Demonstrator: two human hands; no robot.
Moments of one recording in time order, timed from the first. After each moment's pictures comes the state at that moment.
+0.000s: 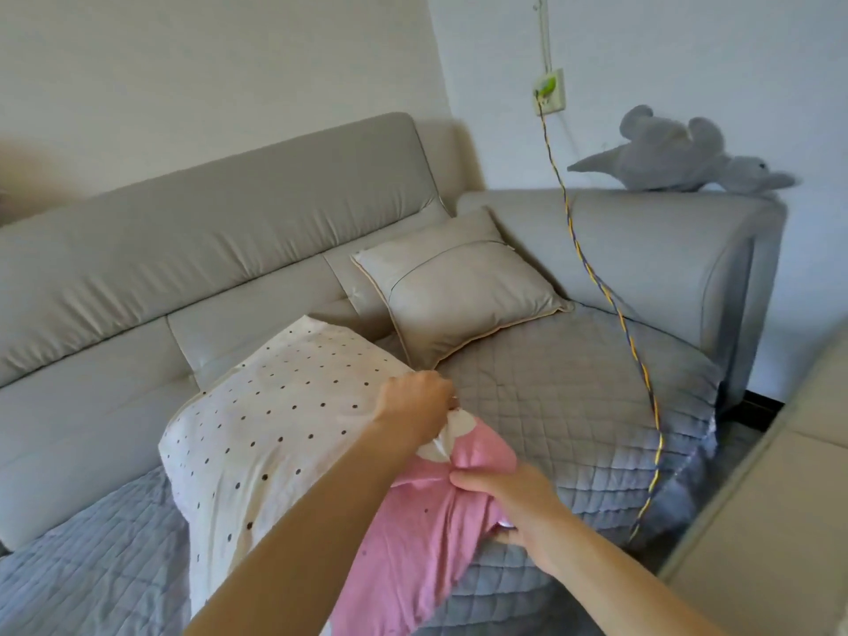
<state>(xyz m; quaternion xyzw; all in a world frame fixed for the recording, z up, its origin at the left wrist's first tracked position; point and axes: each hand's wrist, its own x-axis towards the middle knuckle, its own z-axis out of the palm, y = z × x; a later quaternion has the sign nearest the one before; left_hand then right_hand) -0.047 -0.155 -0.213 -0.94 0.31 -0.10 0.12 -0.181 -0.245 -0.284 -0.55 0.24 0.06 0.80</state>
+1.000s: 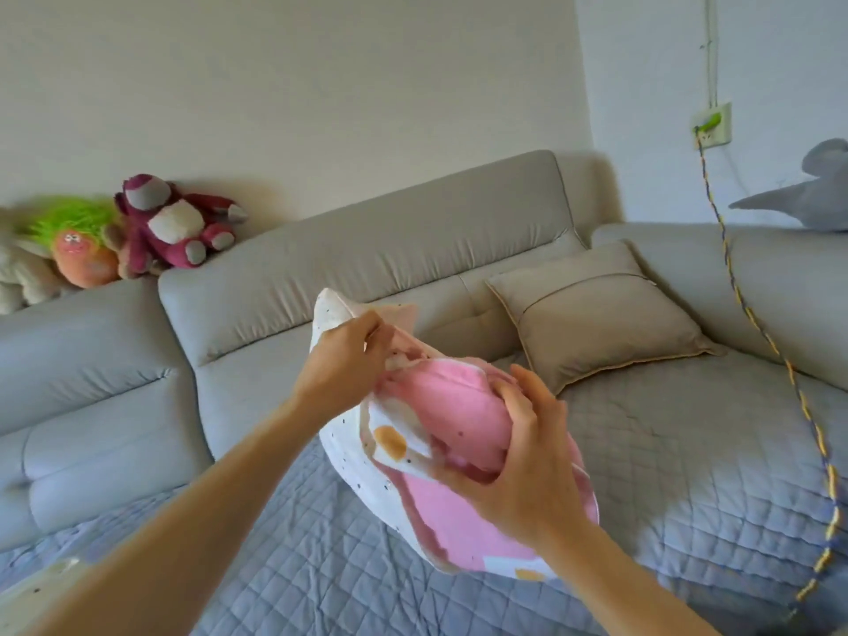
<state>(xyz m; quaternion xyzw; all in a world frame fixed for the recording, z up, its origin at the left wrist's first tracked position) -0.139 0.049 -0.050 -0.95 0.11 -0.25 -0.16 -0.198 -0.131 -0.204 -0.80 -0.12 -0.39 0.44</state>
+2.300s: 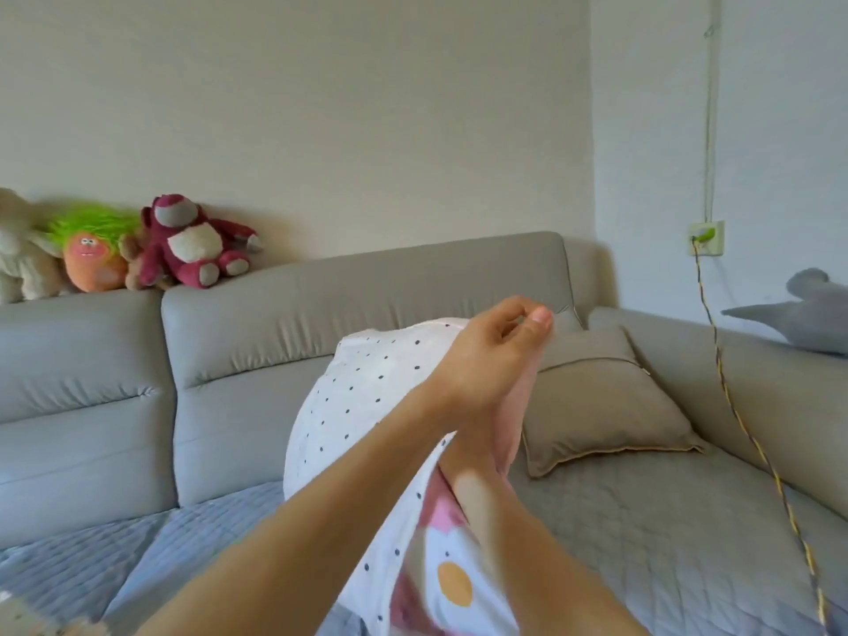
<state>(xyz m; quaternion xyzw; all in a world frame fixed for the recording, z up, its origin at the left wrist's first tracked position) -0.169 -0.058 0.004 -0.78 0.31 -0.14 -0.52 -0.073 -0.072 -0.135 -0.80 0.00 -0.33 0.51</state>
